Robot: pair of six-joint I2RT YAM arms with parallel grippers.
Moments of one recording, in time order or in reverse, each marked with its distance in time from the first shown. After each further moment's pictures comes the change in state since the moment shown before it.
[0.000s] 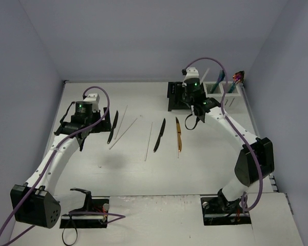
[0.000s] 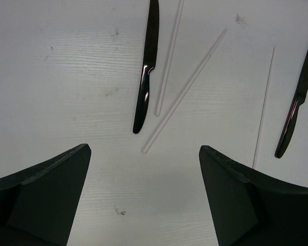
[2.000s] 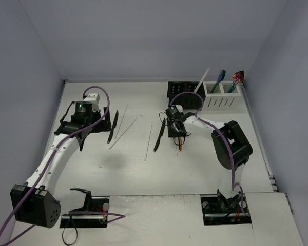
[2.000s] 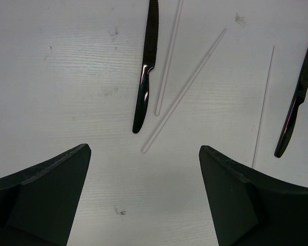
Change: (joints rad) left arm 0.000 0.000 0.000 -0.001 0.004 0.000; right arm 0.133 0.253 -0.196 -0.191 -0.037 0.232
